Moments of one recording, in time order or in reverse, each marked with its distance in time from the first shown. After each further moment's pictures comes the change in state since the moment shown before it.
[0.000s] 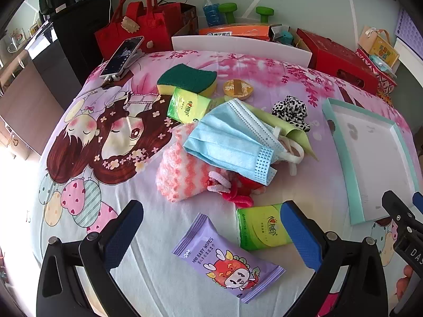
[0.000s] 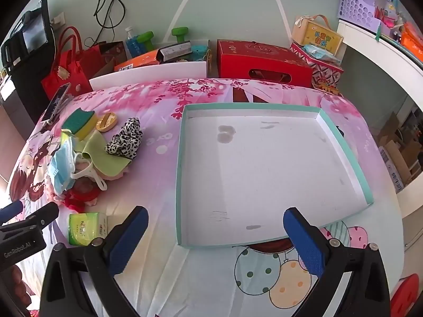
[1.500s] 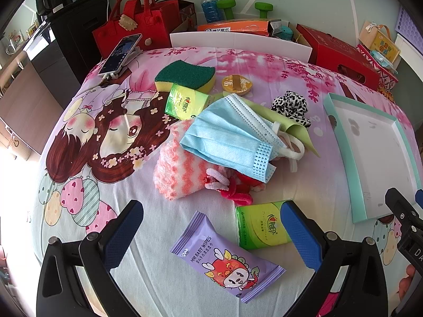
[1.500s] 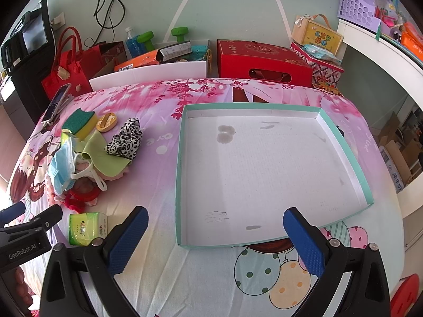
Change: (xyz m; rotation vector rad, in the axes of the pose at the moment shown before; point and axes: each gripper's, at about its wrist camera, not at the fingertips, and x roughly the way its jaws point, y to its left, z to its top) left arm 0.003 -0.002 0.001 0.009 0.020 0.004; right arm 0.001 -0.001 0.001 0.003 0.000 -0.004
